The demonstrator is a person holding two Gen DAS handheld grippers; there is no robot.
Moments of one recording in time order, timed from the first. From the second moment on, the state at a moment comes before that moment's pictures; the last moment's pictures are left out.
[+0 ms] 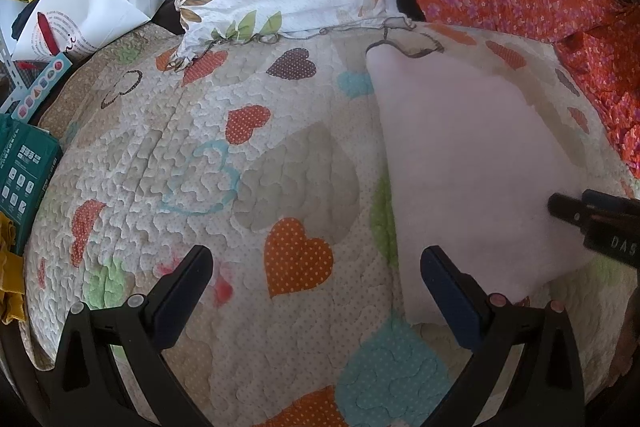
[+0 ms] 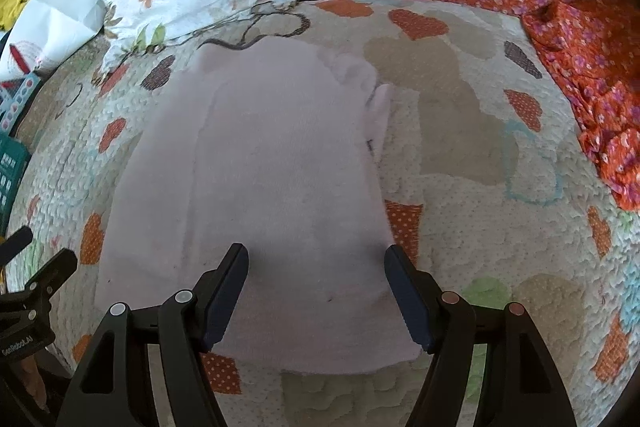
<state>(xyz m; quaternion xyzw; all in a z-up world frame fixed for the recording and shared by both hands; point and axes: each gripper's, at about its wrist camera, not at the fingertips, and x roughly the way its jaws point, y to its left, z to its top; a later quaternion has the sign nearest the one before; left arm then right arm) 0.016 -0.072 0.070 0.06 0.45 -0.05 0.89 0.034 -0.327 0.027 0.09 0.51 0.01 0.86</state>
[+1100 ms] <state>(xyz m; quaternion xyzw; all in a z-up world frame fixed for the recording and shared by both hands) 0.018 -0.076 0.061 0.06 0.48 -0.06 0.88 0.055 -0.333 0.043 0.07 0.45 -0.01 0.89</state>
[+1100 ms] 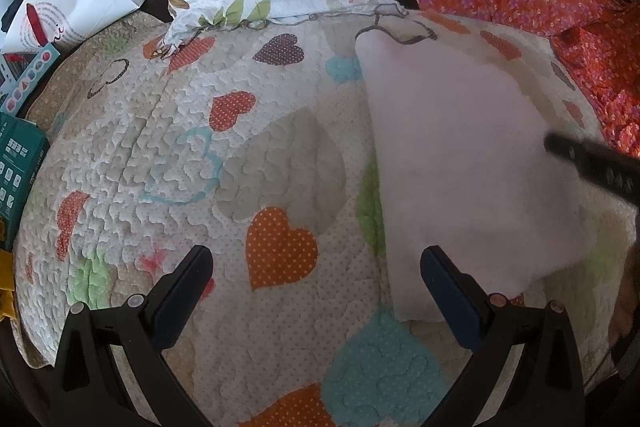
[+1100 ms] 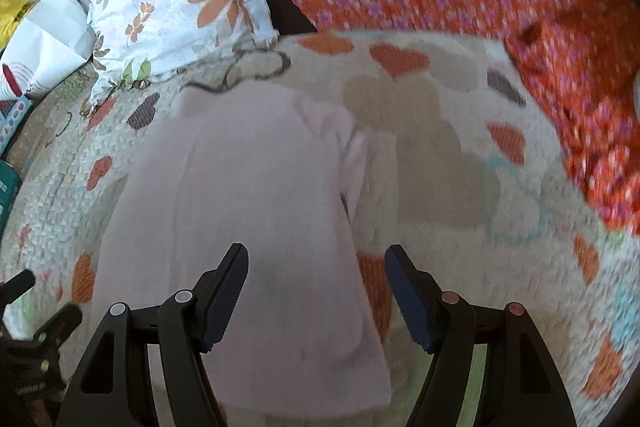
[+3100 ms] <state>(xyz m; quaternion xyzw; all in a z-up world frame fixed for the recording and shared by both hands) -0.054 -0.064 0.151 0.04 0.32 -0.02 0.94 -0.007 -0.353 0.132 0.16 0.39 0.00 0.90</state>
